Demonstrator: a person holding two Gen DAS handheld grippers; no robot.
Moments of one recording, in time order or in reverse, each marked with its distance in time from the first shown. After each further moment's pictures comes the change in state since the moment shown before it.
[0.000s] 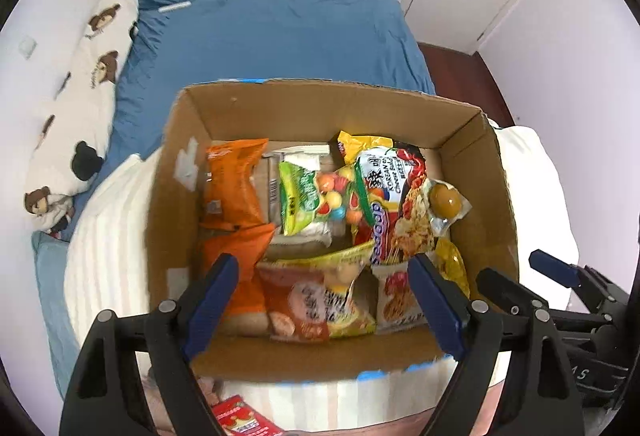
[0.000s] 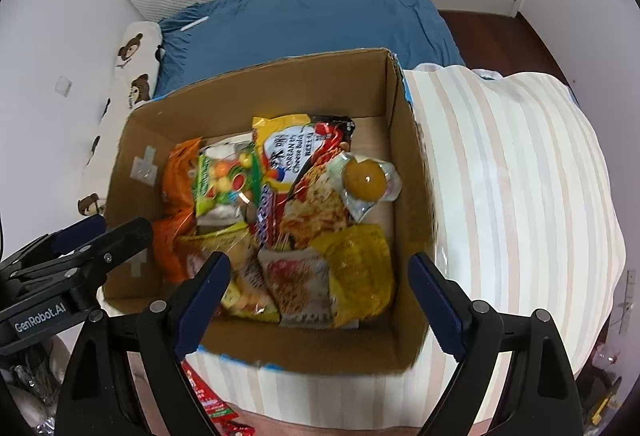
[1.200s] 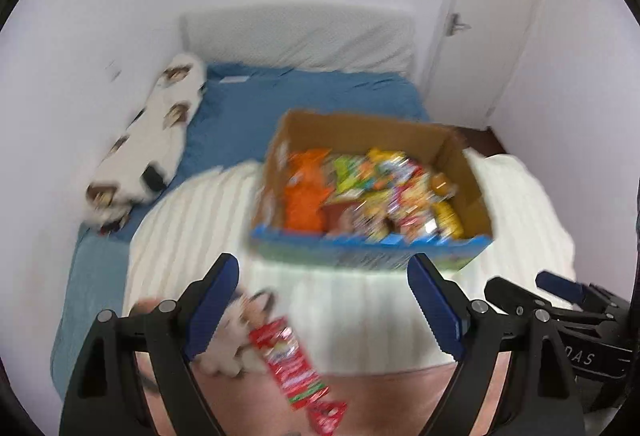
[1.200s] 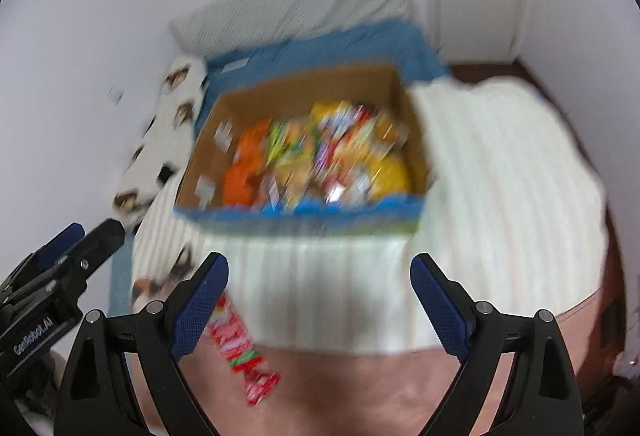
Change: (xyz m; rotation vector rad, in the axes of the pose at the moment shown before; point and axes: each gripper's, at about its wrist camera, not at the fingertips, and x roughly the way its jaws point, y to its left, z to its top) left arm -0.126 0.025 -0.185 -0.077 -0.349 0.118; right arm -0.101 0.037 -0.172 -0.058 -0.192 0.087
